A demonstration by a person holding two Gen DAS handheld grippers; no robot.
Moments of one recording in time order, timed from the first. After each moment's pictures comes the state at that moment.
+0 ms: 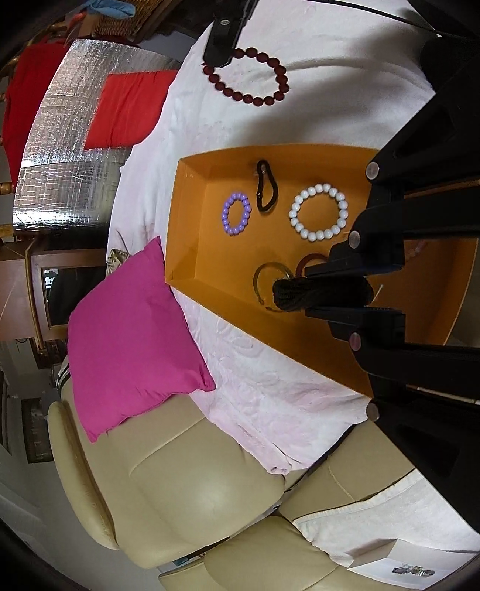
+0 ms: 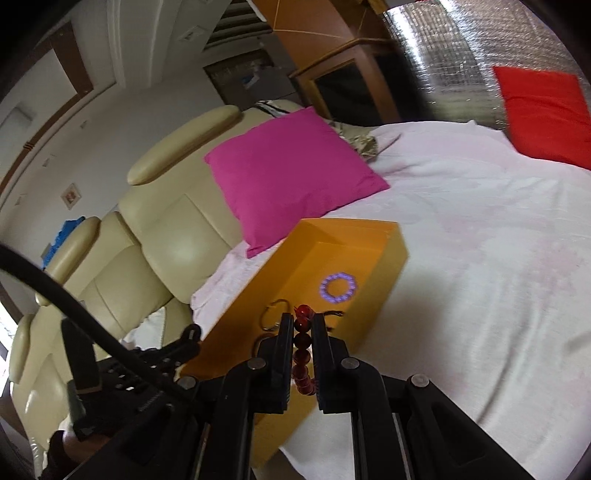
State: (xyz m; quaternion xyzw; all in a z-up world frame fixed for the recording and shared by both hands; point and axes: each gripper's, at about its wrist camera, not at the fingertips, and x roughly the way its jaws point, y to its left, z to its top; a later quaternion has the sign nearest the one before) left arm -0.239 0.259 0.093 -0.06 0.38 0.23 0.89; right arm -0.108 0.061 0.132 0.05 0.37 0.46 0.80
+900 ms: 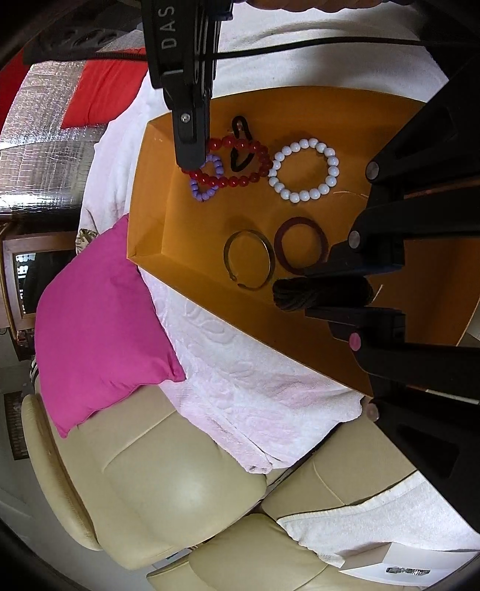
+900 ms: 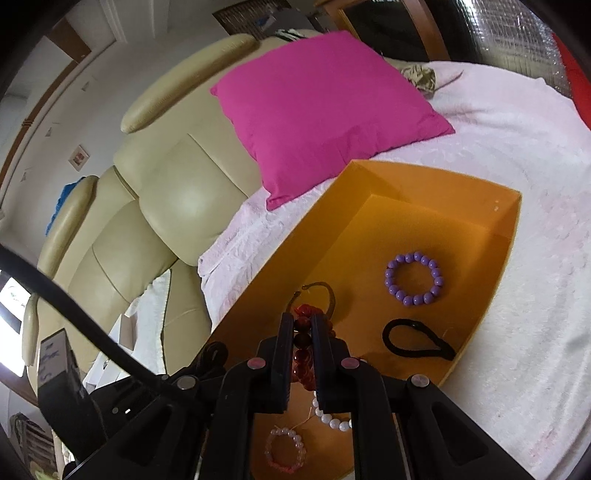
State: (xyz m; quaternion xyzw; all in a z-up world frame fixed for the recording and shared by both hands) left arm -0.224 0.283 0.059 -0.06 0.42 0.25 0.87; right arm -0.075 0.190 0.080 0.00 0.46 0.50 0.73
